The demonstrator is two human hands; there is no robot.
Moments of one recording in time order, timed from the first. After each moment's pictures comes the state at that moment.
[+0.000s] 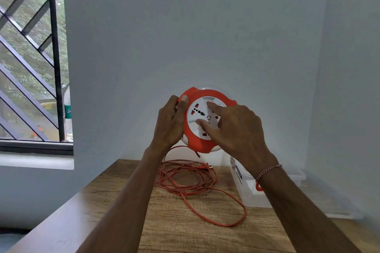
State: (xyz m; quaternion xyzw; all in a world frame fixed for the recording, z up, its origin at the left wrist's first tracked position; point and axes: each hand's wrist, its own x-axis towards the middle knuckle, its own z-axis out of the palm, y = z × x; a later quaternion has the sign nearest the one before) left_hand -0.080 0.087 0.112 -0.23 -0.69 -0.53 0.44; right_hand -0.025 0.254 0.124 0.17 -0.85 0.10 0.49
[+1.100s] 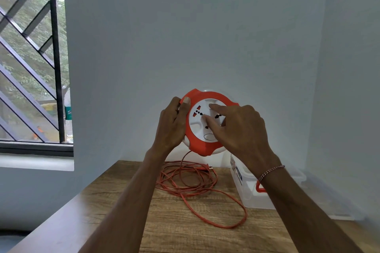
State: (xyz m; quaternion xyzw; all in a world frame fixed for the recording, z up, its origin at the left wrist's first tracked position) left_hand -0.080 0.090 0.111 -0.24 -0.69 -0.52 0.44; right_hand -0.022 0.259 0.127 0.17 -0.84 0.14 0.50
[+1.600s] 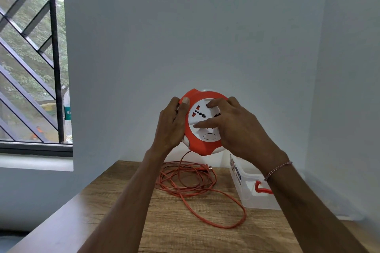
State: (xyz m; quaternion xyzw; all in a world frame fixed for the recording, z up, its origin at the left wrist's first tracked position) left_hand -0.082 0.091 0.110 -0.24 -0.69 -0.52 0.44; right_hand -0.016 0.263 0.136 0.25 -0.88 -0.03 0.41
